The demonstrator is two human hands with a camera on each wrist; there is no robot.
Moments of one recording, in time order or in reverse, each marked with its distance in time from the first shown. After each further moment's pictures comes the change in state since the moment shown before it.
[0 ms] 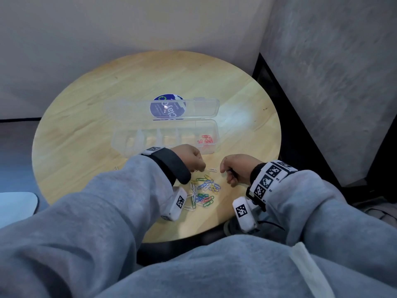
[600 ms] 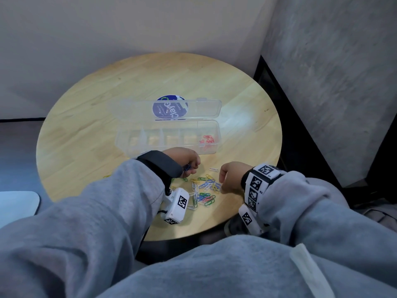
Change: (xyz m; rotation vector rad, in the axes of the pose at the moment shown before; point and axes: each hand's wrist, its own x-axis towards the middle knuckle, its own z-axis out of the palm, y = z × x) left_hand -0.006 -0.008 0.003 -0.546 -0.086 -0.205; right_hand -0.022 0.003 0.018 -1.061 0.151 -0.144
